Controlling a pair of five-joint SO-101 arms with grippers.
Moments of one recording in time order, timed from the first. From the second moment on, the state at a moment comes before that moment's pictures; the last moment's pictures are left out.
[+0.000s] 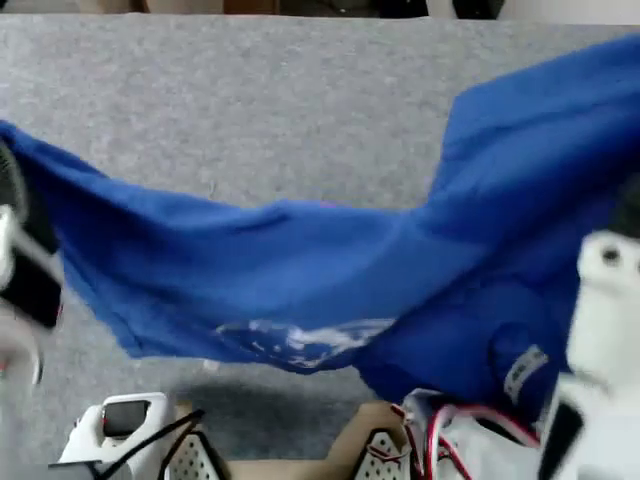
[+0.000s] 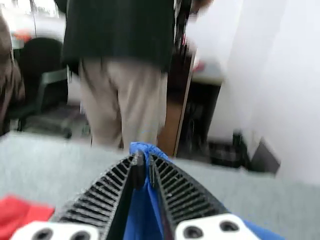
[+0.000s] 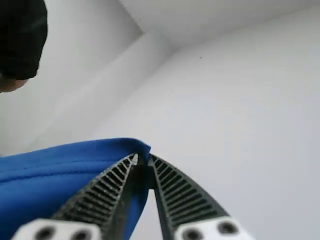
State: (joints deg) left arm -9.8 -34.5 -49.6 100.3 -3.7; right arm 6.1 -22.4 -77.1 73.6 36.6
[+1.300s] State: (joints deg) left arm -9.9 29.1 -30.2 45.1 -1.9; right arm 5.6 34.0 -61.1 50.9 27.7
